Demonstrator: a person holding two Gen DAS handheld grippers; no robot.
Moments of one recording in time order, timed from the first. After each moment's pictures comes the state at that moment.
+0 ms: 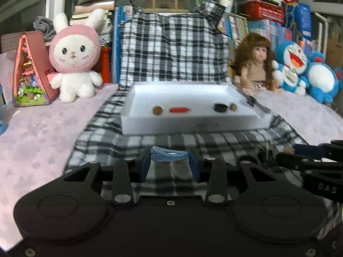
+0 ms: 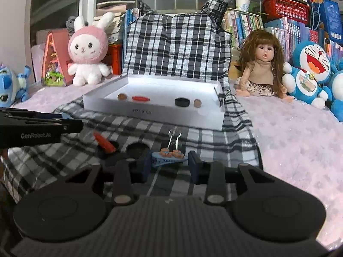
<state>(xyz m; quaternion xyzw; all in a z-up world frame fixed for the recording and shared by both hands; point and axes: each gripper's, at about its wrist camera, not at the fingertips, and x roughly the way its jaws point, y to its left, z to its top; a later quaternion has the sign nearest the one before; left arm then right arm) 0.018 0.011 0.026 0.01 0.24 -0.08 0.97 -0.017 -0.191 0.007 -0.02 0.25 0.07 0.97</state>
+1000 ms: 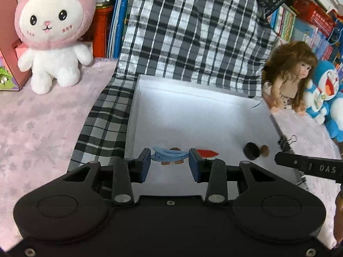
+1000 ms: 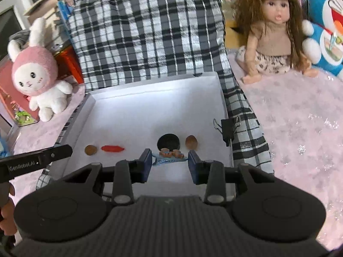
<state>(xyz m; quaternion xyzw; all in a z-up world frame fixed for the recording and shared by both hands) 0.233 0.038 0.063 -0.07 0.40 -0.09 0.91 0.193 -0.217 0.047 0.11 0.43 0.04 0.90</state>
